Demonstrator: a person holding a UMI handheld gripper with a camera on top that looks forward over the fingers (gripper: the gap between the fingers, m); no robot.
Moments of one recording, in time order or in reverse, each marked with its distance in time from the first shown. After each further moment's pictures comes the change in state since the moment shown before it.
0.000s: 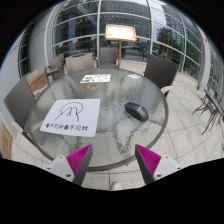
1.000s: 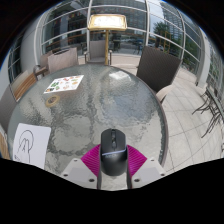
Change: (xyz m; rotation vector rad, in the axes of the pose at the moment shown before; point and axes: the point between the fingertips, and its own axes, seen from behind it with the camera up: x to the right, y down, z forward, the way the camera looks) arm 0.133 -0.112 0.193 -0.074 0.040 0.024
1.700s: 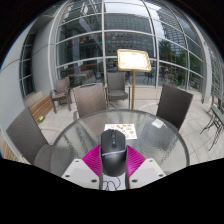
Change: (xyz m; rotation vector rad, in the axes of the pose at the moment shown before) arm -0.284 -0.179 -0.176 0.303 -0.100 0.012
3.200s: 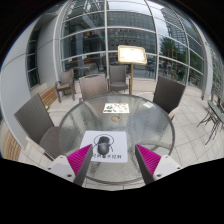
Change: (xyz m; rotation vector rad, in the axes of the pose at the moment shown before) arm 0.029 0.126 -0.198 -0.075 -0.024 -0.027
